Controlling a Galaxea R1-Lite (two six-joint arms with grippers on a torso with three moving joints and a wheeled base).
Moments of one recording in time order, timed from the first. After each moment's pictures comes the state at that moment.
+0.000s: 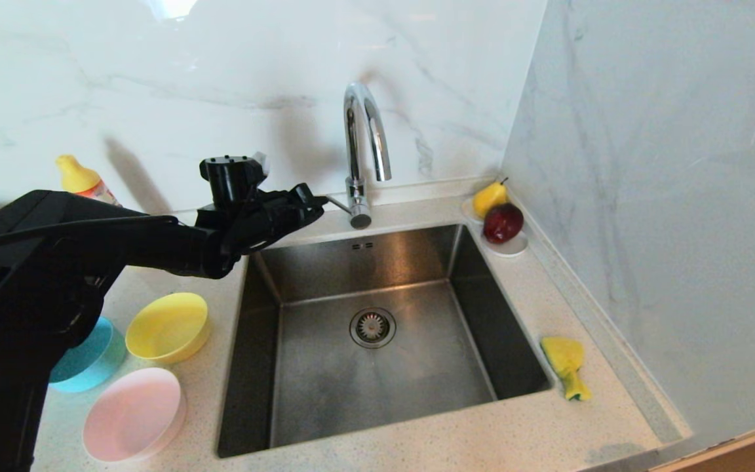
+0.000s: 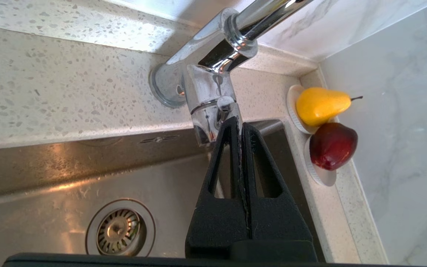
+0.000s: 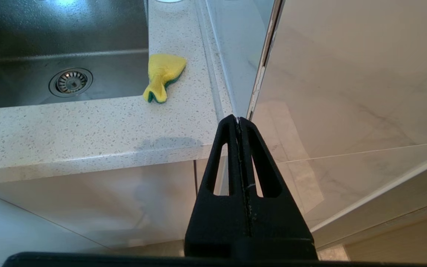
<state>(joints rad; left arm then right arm) -0.21 2.29 -1.64 -0.59 -0.31 -0.59 -0.01 0.00 0.00 0.00 0.01 0.00</state>
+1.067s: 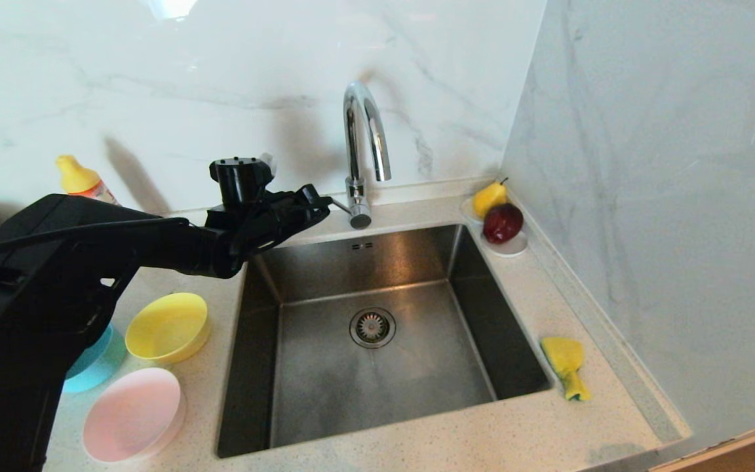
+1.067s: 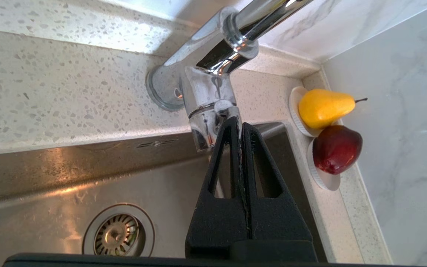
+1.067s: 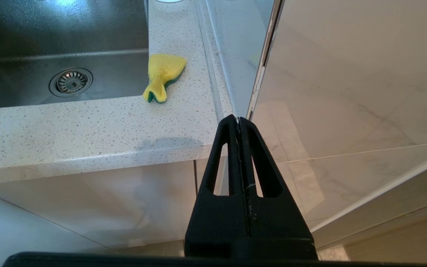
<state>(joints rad) -0.22 2.32 -1.68 -0.58 -0.29 -0.59 -0.01 0.00 0.00 0.00 0.01 0.00</state>
